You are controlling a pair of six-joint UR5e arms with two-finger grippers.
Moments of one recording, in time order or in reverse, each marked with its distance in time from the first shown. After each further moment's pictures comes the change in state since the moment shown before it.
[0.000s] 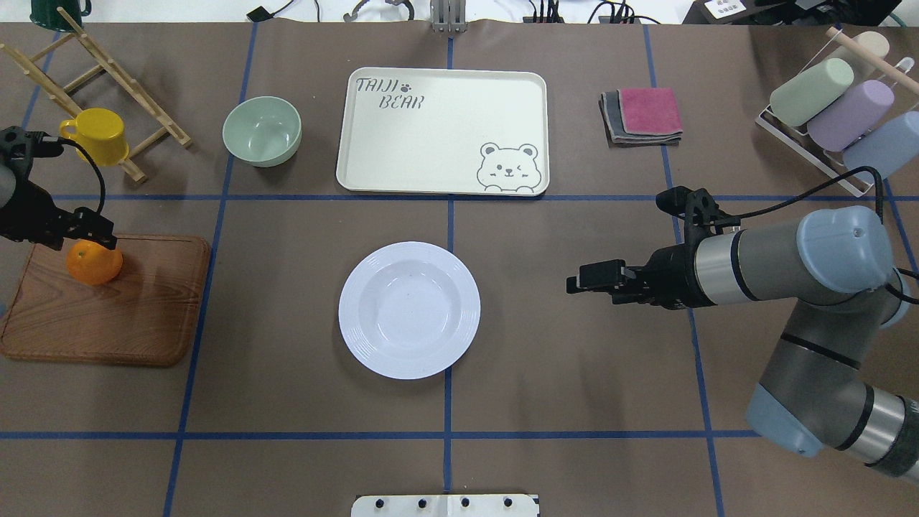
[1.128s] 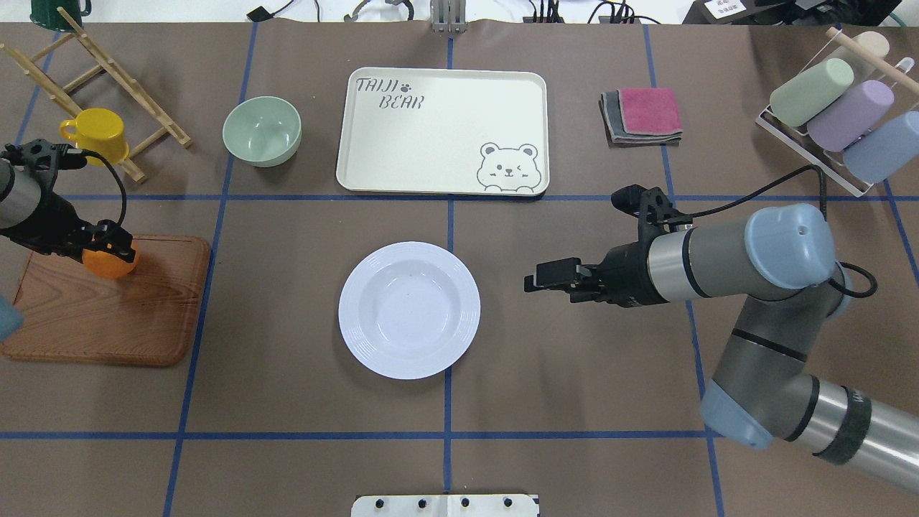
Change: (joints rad) left arm 0.043 -0.034 -0.042 0.039 -0.013 -0.071; right arm -0.041 0.142 -0.097 0.043 -0.033 0.042
